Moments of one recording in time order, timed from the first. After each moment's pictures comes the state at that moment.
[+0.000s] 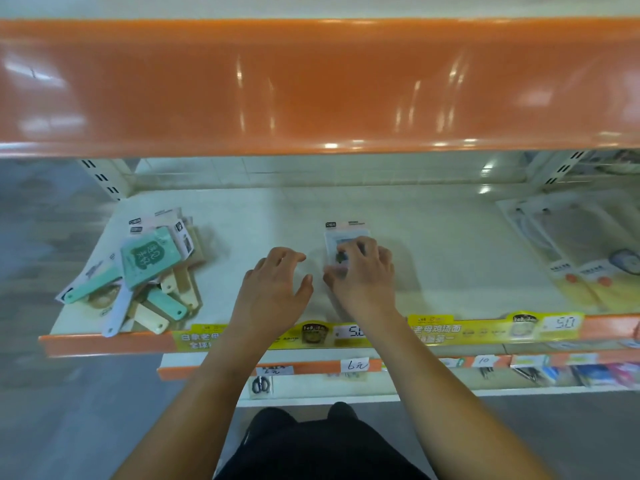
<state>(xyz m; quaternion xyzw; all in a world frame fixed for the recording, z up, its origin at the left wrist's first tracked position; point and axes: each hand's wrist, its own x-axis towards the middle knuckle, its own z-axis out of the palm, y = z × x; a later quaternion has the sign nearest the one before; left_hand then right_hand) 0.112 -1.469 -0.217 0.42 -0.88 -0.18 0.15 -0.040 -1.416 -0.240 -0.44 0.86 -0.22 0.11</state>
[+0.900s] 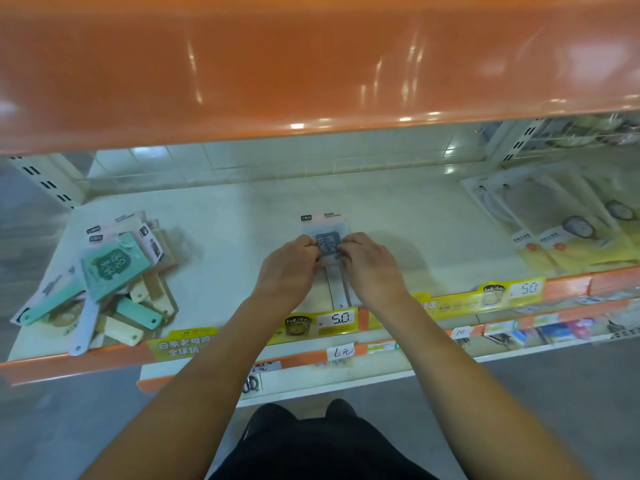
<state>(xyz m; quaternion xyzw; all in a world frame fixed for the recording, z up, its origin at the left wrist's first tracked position) 0.047 -1.488 -0.235 0.33 -0.93 -0.17 0.04 -0.078 -1.389 -0.238 -0.53 0.83 -0.16 0.08</state>
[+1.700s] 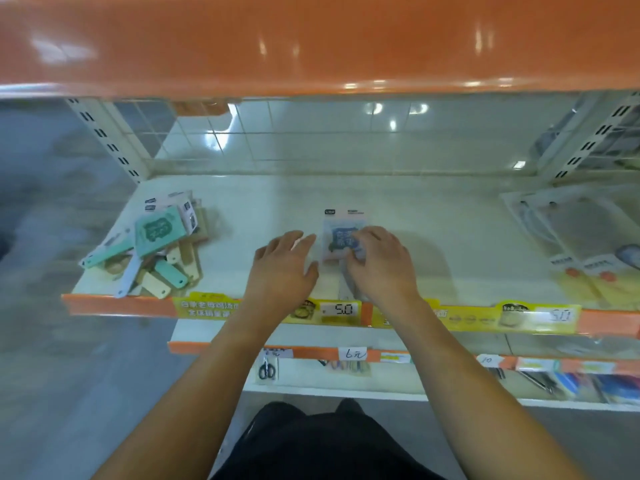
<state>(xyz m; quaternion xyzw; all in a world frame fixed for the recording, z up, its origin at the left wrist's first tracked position) 0.087 -1.444 -0.219 0.45 -0.88 -0.10 0.09 -0.083 -1.380 -0.232 -0.54 0.80 -0.22 0.09</state>
